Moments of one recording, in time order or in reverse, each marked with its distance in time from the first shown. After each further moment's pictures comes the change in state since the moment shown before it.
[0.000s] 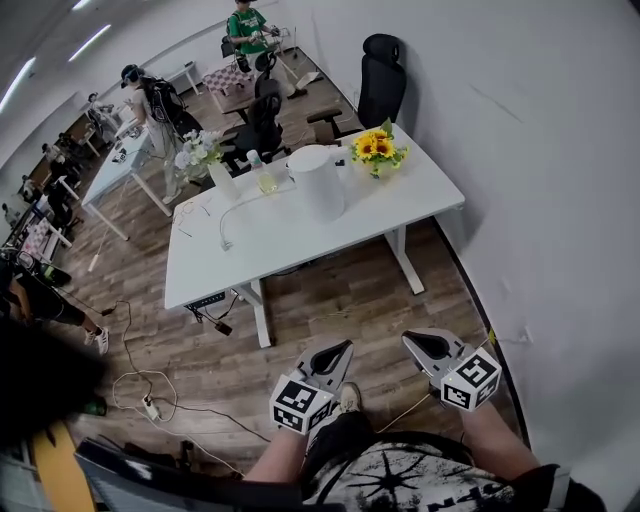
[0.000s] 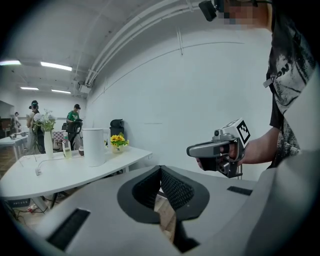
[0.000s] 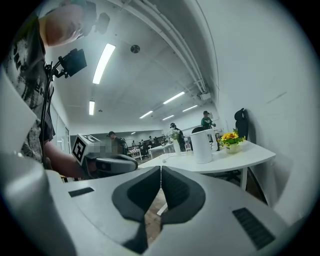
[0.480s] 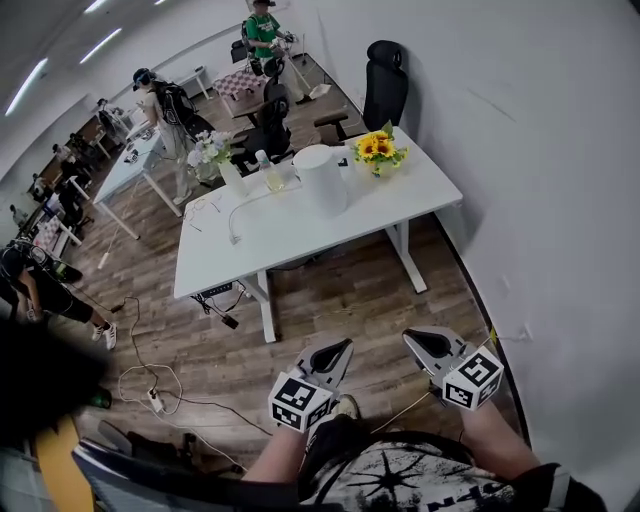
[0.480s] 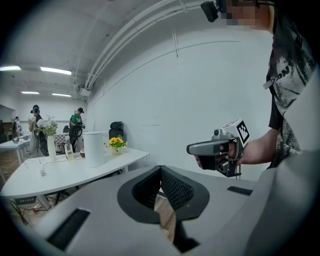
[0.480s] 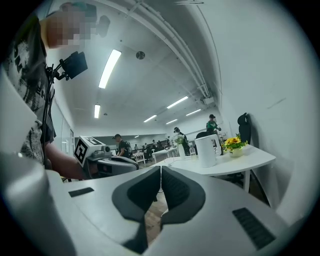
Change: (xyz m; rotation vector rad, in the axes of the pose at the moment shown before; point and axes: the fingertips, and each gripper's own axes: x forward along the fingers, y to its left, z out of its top) left arm -0.030 -0.045 0.009 0.019 -0.004 0.015; right arm -0.042 0.034 0.012 -0.012 -0.053 0.037
